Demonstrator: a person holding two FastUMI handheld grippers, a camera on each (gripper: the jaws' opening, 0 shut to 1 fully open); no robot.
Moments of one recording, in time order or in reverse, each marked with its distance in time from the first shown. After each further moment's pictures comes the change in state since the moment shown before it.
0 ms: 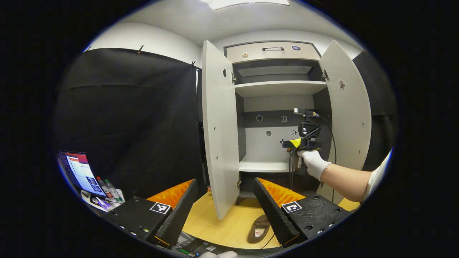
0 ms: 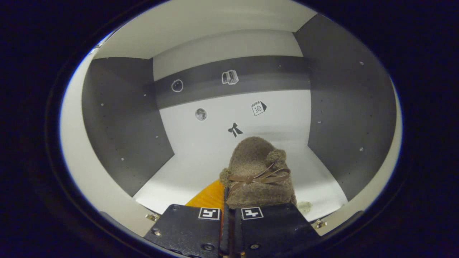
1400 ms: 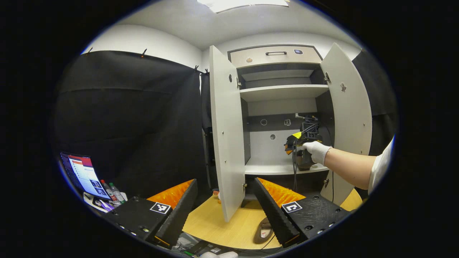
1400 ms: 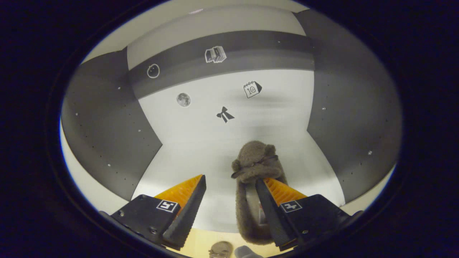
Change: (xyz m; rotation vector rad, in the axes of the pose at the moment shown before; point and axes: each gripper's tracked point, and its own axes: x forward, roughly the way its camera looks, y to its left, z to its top) left arm -0.008 0.023 0.008 0.009 -0.043 0.013; right arm -0.002 -0.008 0.003 0.060 0.186 -0.046
